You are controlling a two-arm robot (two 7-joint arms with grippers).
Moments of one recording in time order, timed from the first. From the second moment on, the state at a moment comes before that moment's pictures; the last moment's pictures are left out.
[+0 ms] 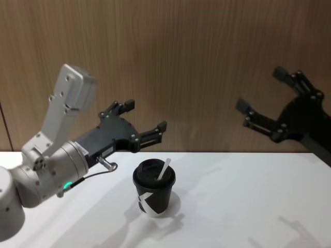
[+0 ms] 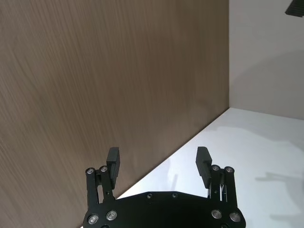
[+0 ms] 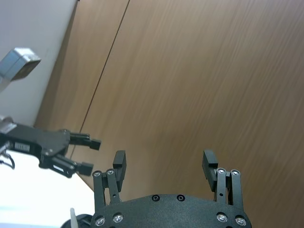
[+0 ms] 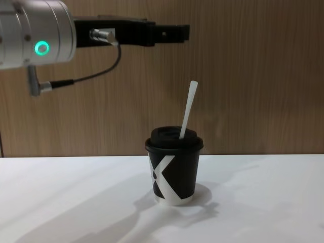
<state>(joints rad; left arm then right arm) -0.51 0.53 0.56 -1.72 -0.58 0.17 -0.22 0.18 0.58 -0.13 -1.94 0.39 -0.03 0.43</state>
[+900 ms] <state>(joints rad) -0.48 0.46 0.57 -1.67 -0.51 0.00 -0.24 0.24 0.59 -0.24 -1.96 0.48 0.11 0.50</state>
